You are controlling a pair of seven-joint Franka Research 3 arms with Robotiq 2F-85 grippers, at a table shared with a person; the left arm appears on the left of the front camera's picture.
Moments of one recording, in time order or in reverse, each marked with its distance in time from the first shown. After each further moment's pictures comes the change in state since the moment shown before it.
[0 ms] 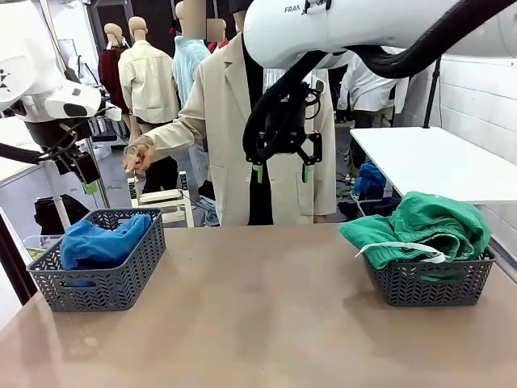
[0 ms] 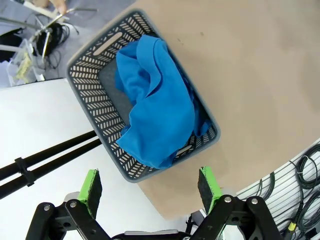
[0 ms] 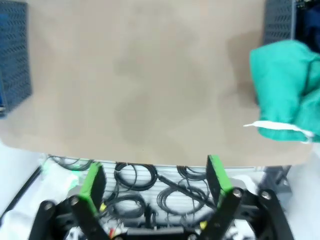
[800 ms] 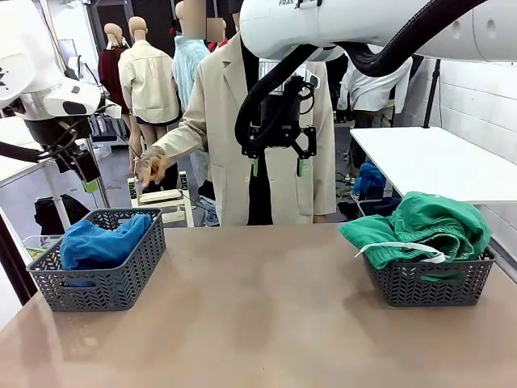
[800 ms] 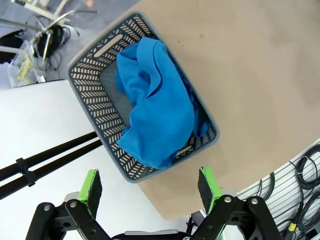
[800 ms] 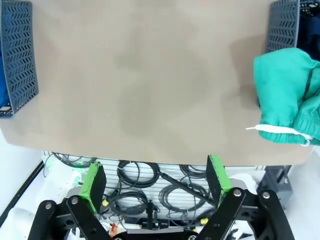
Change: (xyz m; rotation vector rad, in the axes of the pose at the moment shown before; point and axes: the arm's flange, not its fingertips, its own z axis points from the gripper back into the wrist) left arm 0.000 -0.001 0.003 0.002 -0.006 -0.002; right arm 0.014 0.008 0.007 0.009 0.022 0.008
